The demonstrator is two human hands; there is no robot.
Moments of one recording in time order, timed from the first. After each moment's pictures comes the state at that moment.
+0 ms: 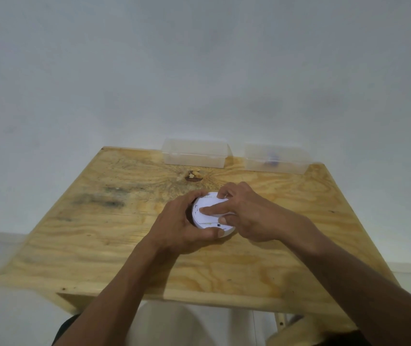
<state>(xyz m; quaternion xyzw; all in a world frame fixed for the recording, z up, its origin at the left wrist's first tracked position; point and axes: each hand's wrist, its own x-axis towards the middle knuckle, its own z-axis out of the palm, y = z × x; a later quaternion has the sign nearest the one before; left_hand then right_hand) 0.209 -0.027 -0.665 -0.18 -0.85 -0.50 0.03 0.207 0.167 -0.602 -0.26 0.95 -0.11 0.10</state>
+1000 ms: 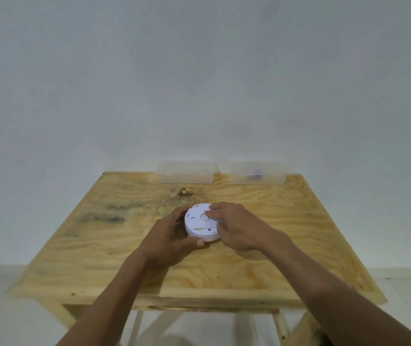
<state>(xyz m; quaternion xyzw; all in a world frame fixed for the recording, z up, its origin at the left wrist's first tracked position) 0.228 -0.043 -0.660 -0.18 -0.85 -0.49 -0.02 0.242 0.168 -0.602 -0.18 0.97 -0.17 0.06</state>
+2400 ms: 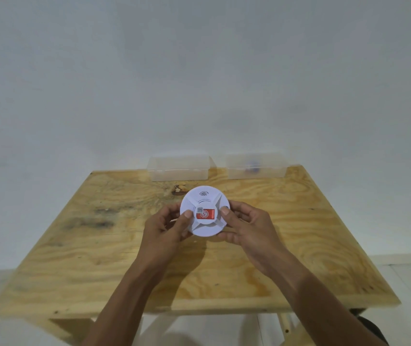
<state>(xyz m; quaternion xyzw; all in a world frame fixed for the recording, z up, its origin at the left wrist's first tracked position) 0.240 -0.006 -0.643 -0.01 -0.67 -0.74 0.00 0.252 0.178 -0.639 0.04 0.62 -0.78 -0.01</state>
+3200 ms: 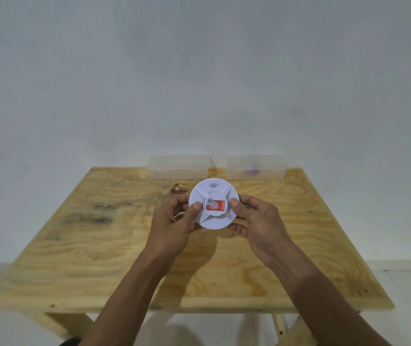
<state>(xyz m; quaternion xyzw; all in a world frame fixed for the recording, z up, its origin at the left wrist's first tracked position) 0.237 0.014 -0.630 -0.02 -0.66 -0.75 0.02 0.244 0.189 -0.626 0.09 0.60 -0.79 -0.02</state>
